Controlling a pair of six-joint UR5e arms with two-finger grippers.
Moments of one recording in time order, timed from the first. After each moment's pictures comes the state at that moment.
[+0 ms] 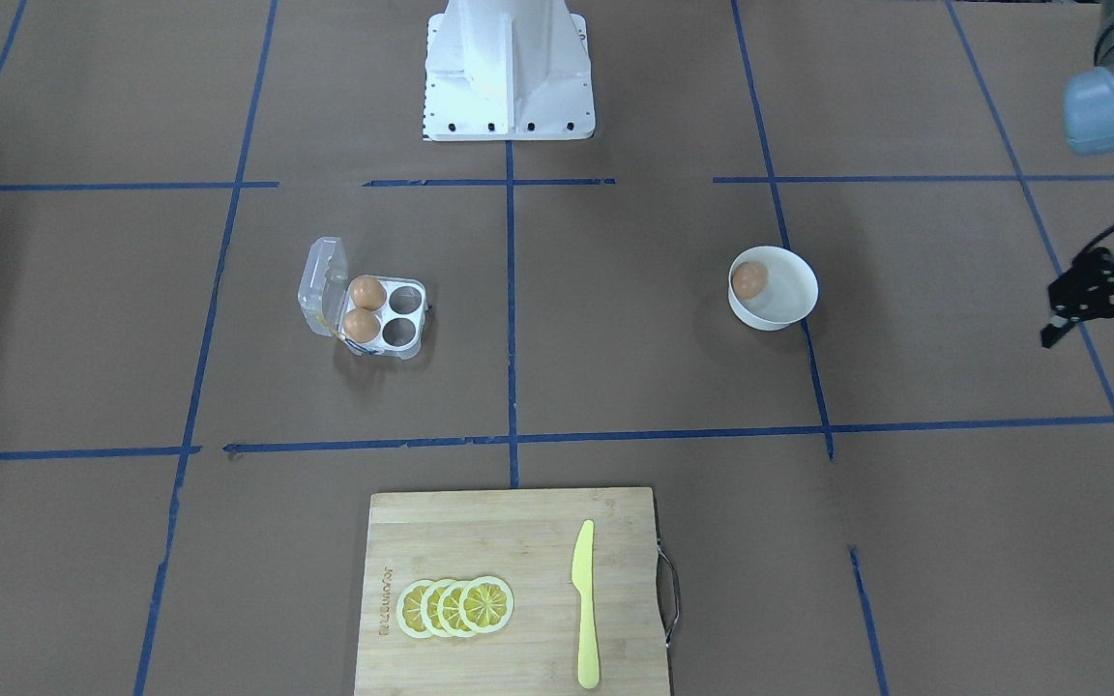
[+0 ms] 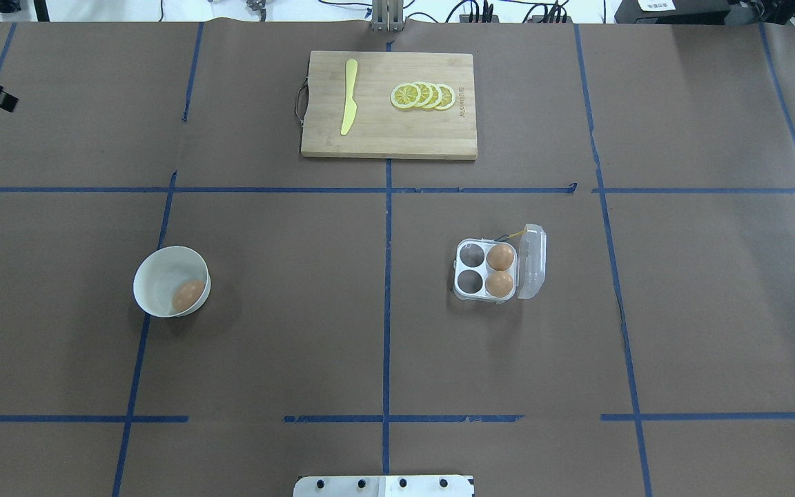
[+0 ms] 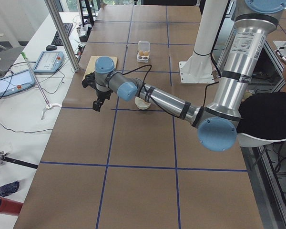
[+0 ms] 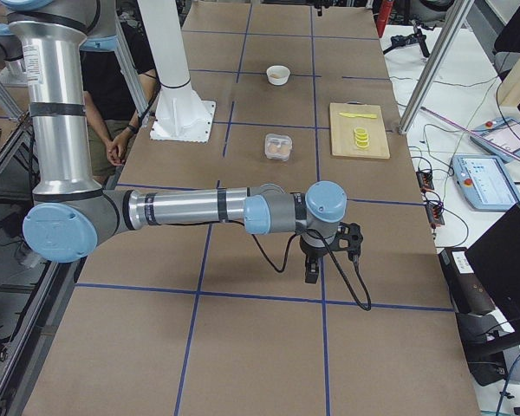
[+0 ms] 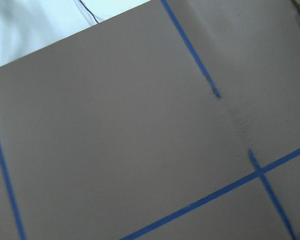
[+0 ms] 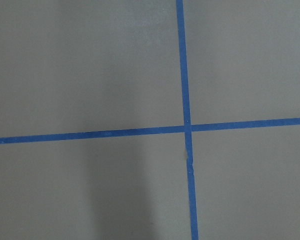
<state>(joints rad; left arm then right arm) -1.23 -1.82 -1.74 -1.83 -2.28 -0.34 1.53 -1.52 1.62 -1.57 2.38 0.18</state>
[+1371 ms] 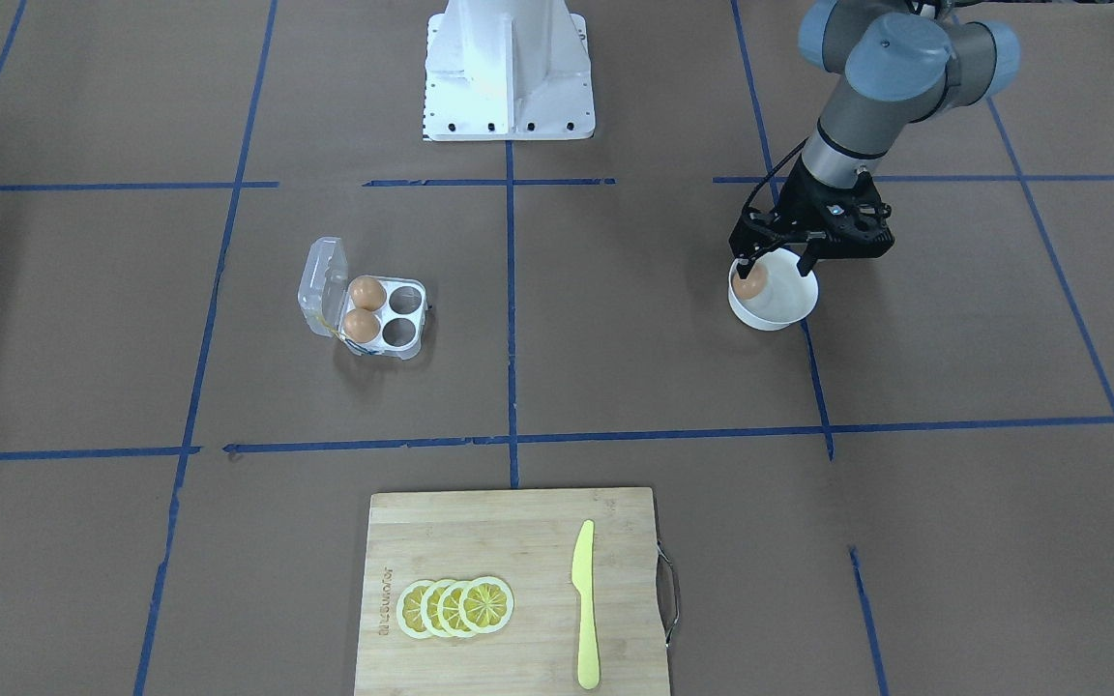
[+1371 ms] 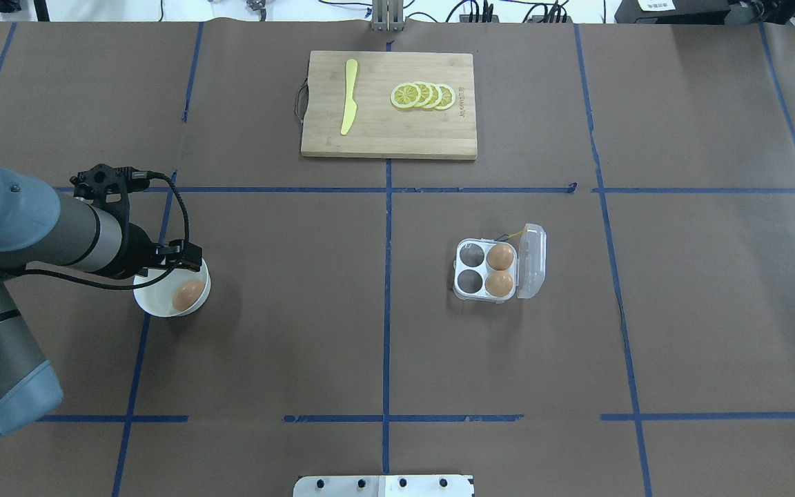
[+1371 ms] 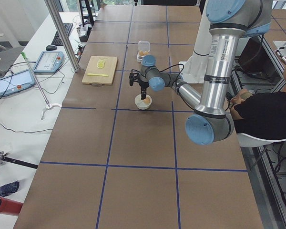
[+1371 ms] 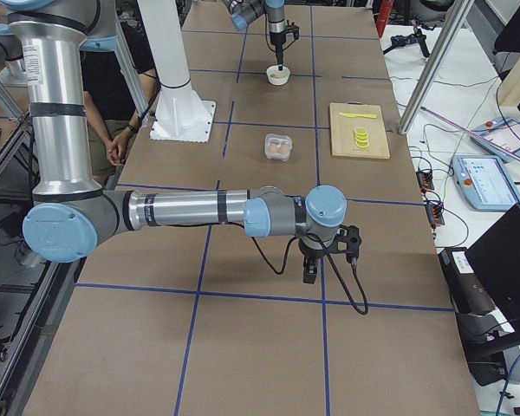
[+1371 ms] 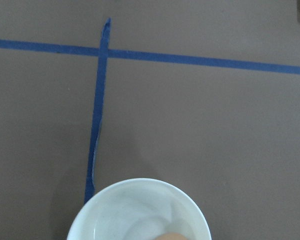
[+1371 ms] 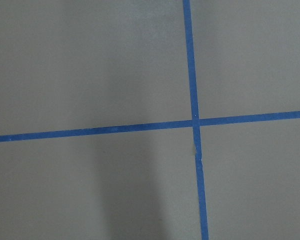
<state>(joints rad) -0.65 -1.72 -1.94 -1.90 -1.91 -1.22 1.52 -1.52 1.61 -1.56 2.42 0.19</state>
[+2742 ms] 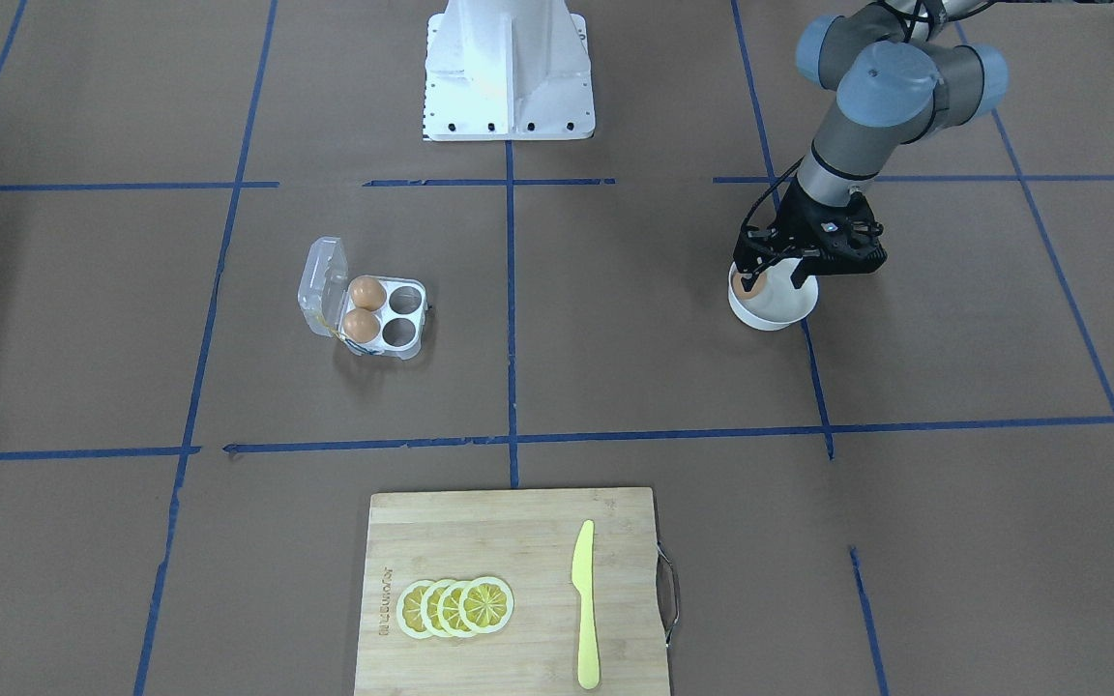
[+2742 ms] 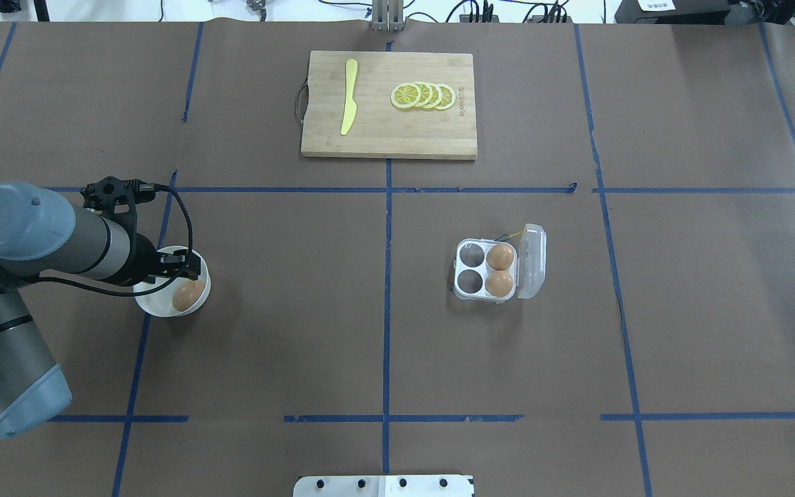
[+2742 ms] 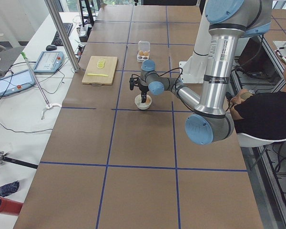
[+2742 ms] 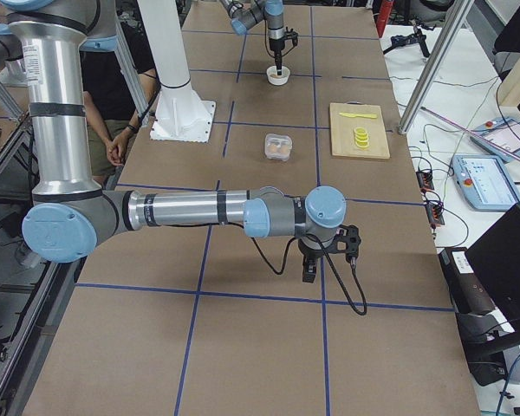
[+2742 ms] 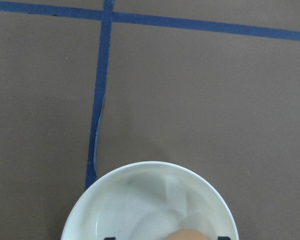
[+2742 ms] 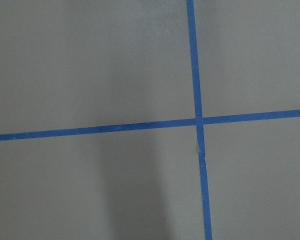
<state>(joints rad) -0.63 -1.72 -1.87 -1.94 -1.91 -1.22 1.52 -1.52 1.61 -1.56 2.43 0.19</state>
